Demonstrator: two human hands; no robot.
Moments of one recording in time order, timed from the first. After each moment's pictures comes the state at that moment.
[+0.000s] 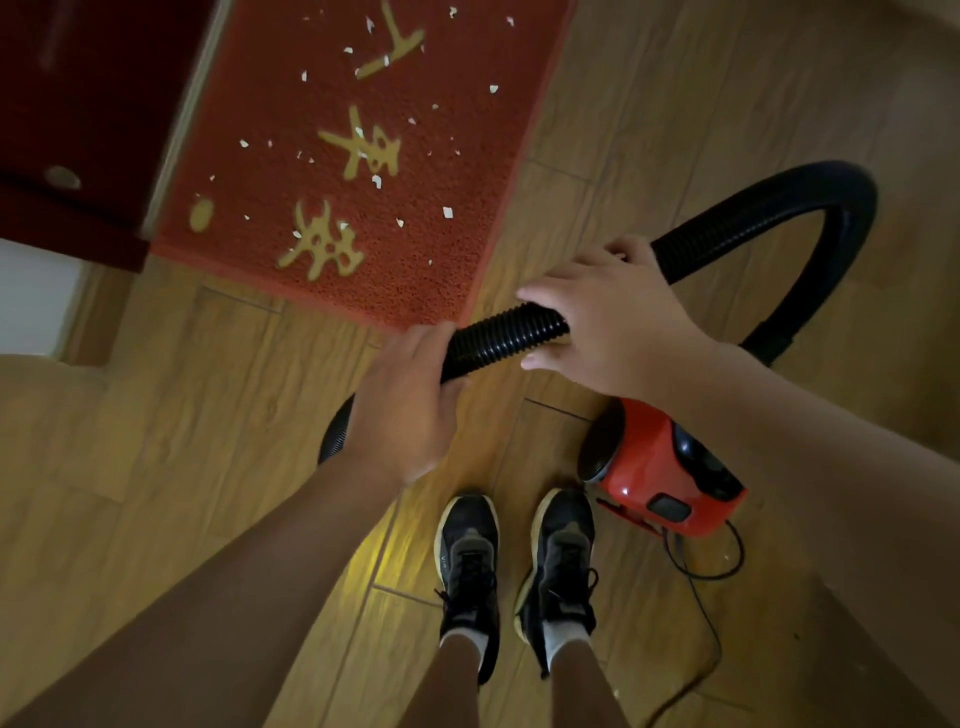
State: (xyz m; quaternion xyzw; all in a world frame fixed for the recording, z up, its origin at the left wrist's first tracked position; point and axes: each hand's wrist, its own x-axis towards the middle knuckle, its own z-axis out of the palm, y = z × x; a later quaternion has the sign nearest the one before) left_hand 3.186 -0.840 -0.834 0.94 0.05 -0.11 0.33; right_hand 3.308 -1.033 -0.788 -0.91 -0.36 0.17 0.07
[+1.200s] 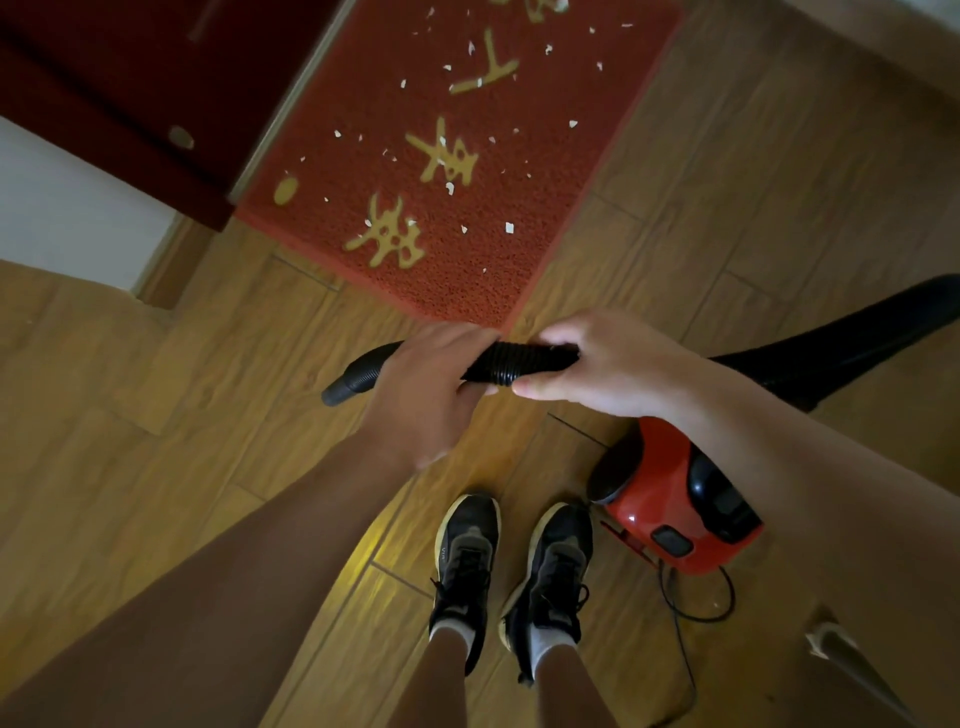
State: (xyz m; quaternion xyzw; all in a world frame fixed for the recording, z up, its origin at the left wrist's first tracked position) left_hand 3.171 -0.814 -0.804 0.94 0.05 -0.05 0.34; right_hand 3.299 -0.987 -0.750 -0.83 -0.24 0.47 0.19
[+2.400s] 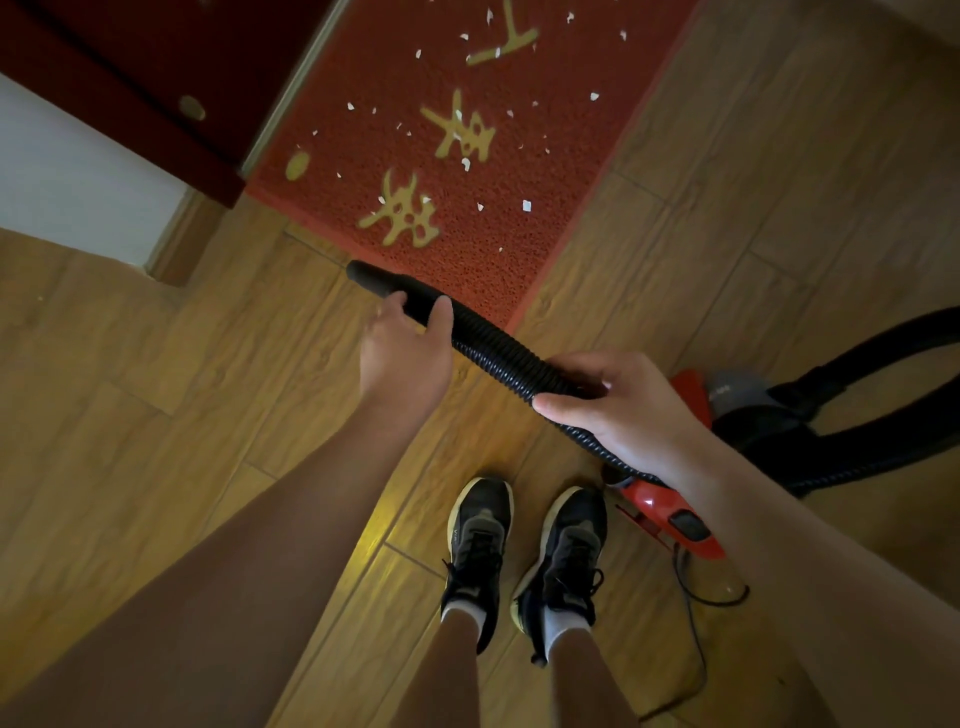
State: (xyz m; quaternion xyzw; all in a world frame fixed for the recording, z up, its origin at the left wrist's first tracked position) left_hand 3.173 -0.801 -0.807 0.77 0.46 -0.11 0.42; right_hand 3.231 -1.007 -0.776 -0.74 -0.07 0.47 0.47
